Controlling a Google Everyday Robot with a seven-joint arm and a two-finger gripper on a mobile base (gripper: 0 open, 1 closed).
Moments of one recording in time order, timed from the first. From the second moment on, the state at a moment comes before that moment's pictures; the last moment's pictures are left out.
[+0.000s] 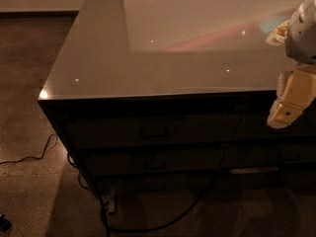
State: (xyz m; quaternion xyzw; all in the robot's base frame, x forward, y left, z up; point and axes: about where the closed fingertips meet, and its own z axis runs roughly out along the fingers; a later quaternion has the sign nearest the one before) arm 0.438 -0.217 0.976 -0.60 0.78 -0.03 0.16
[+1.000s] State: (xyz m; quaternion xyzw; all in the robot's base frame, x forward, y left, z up) arm 0.423 -0.200 0.899 -0.65 0.75 0.04 0.11
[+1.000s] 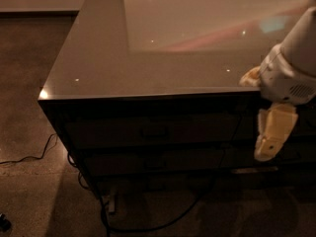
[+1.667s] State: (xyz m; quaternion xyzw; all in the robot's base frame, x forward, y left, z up) arm 0.419 -0.182 0.849 -0.68 0.73 0.09 0.06
